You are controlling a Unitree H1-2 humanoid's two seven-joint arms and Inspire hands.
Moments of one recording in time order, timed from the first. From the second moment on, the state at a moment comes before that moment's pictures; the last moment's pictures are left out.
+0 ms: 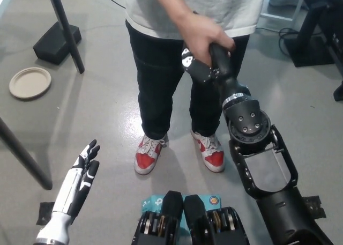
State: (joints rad) left_arm -0.02 0.18 -0.03 -0.02 0.18 -0.08 -0.03; right_arm -0.76 0.07 0.10 0.37 -0.20 0.09 -0.09
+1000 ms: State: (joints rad) left_arm -0.03 0.18 -0.03 -0.02 0.18 -0.08 -0.03; right_arm -0.61 0.02 0.16 -0.12 -0.20 0.26 0.03
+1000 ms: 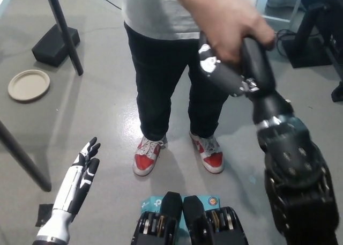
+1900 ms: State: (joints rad) left_arm -0.05 0.19 -0.03 -0.02 0.18 -0.07 -0.03; right_arm -0.82 0.01 0.16 0.50 -0.21 0.18 0.01
